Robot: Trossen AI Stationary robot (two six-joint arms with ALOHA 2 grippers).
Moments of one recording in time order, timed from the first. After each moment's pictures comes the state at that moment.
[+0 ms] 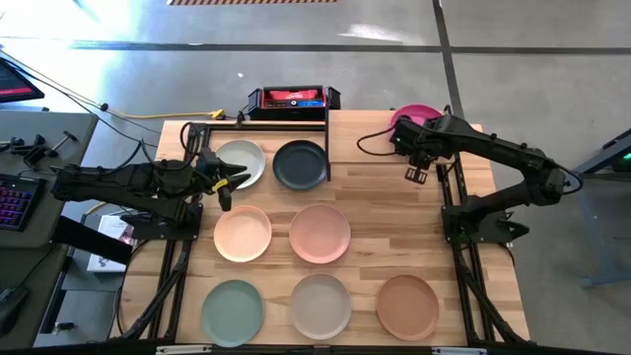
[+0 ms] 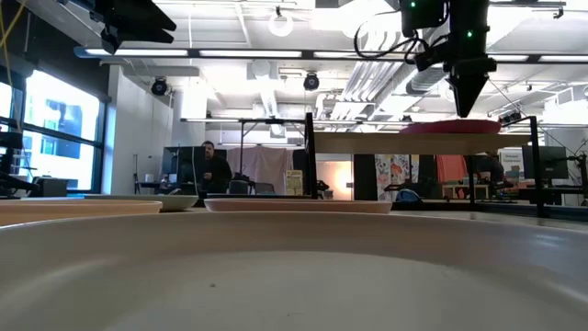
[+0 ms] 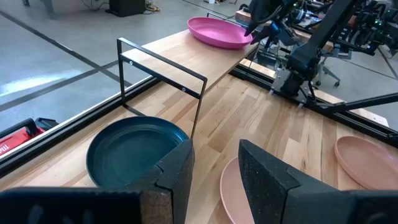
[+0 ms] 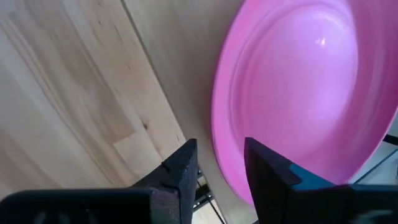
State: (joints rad) left arm -0.09 0.59 0.69 -0.45 -0.51 -0.39; right arm -0.47 1.30 1.23 -1.37 0.38 -0.13
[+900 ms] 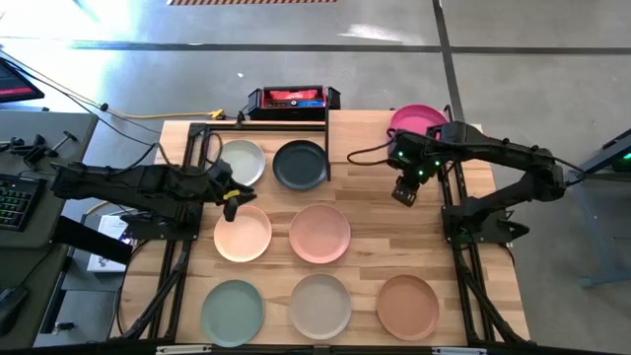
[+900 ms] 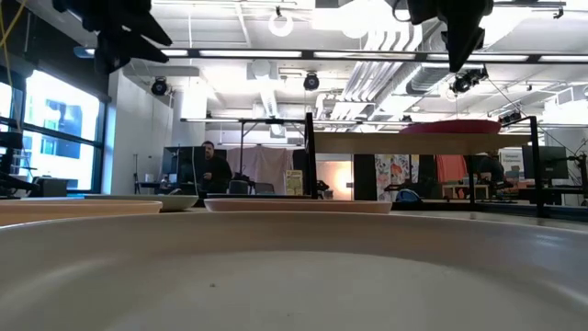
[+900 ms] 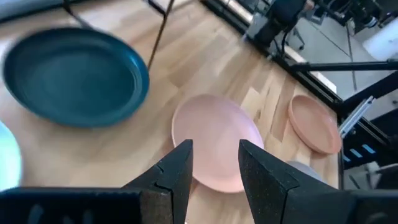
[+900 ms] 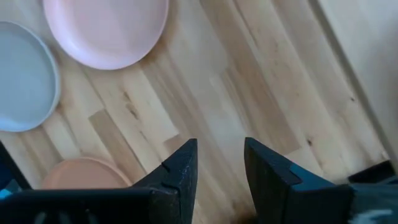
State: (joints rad) left arm -0.09 0.70 0.69 -0.53 -0.25 -0.71; right arm -0.21 1.30 1.42 -1.42 -0.07 0.32
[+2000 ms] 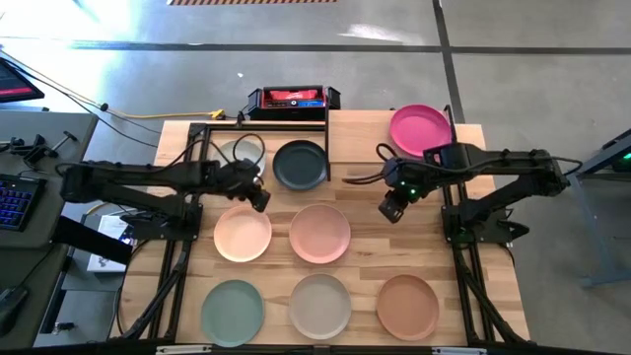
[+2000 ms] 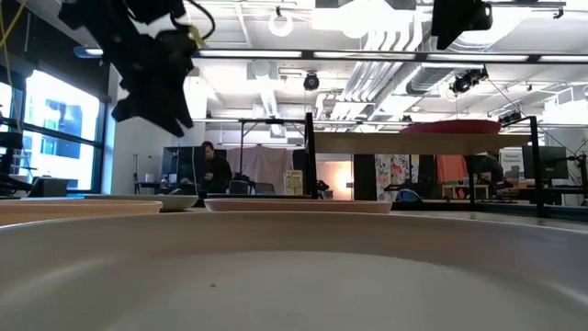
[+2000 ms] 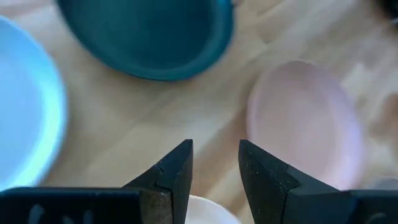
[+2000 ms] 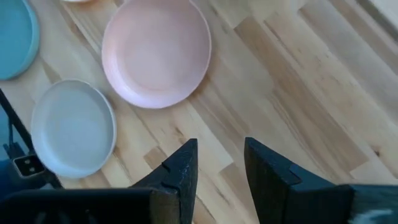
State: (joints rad) left arm 0.17 1.06 0.69 -0.53 -0.14 -0.72; right arm 0.05 1.30 1.42 -1.26 0.05 0.73
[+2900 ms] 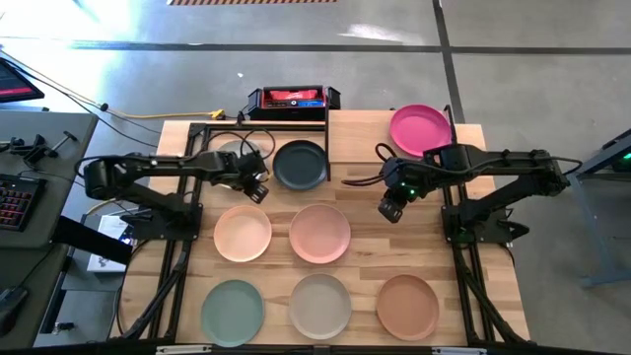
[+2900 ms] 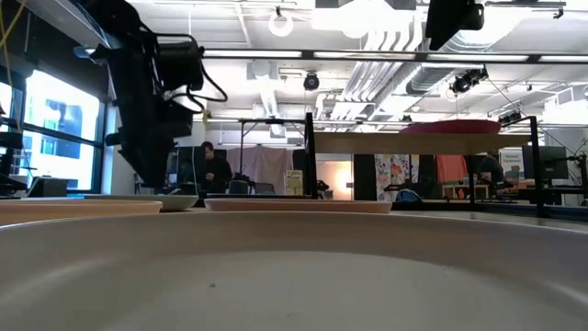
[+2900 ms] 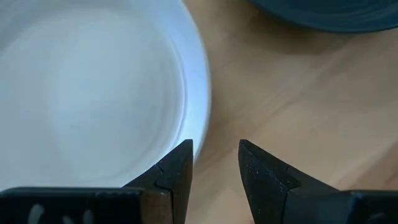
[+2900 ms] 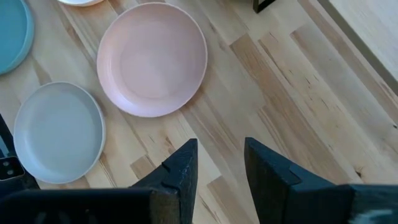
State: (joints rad) left arm 0.38 1.33 0.69 -0.65 -0.21 -0.49; right arm 0.06 1.30 1.42 -1.24 0.10 0.65
